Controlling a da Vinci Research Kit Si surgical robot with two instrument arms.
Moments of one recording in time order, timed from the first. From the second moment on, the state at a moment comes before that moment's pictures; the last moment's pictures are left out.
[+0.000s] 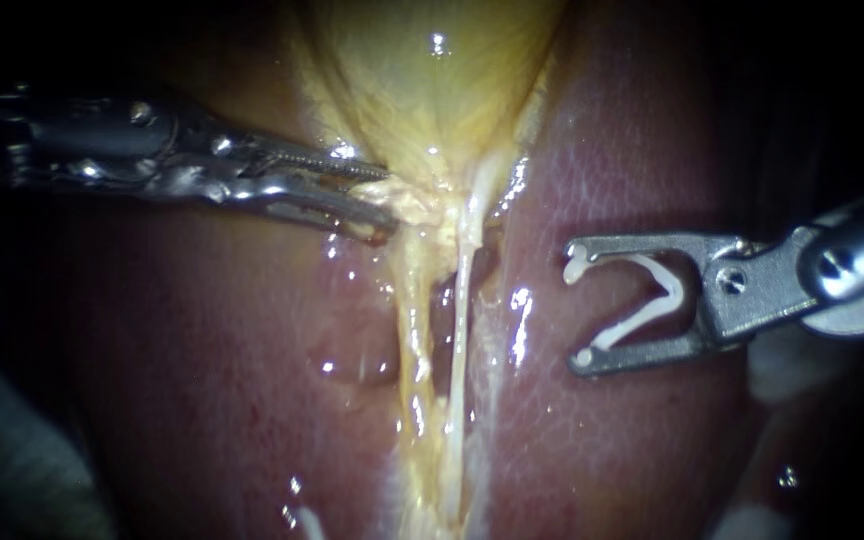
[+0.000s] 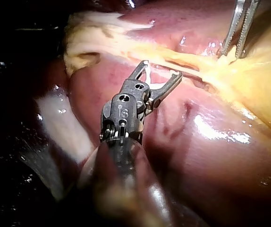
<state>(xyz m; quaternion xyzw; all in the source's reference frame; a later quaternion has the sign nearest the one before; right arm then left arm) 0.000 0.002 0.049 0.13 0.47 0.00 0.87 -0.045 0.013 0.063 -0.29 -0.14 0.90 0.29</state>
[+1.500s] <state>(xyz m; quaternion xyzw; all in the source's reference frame) 0.000 0.003 0.049 0.13 0.47 0.00 0.87 -0.039 0.016 0.053 -0.29 -0.16 0.88 0.34</state>
